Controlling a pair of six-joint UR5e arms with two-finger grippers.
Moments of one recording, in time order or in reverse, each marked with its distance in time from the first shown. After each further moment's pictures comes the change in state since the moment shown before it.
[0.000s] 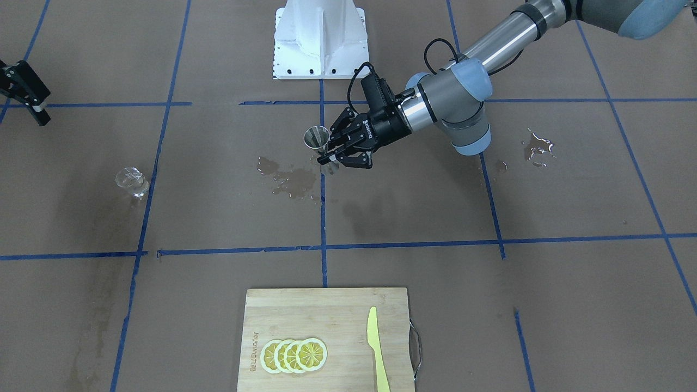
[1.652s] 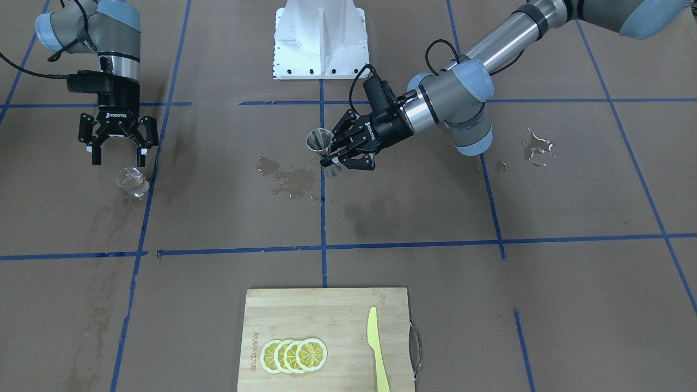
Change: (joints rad) left arm 0.000 0.007 0.000 -0.001 0.006 0.001; right arm -0.717 0.161 -0.387 0.124 -1.226 0.414
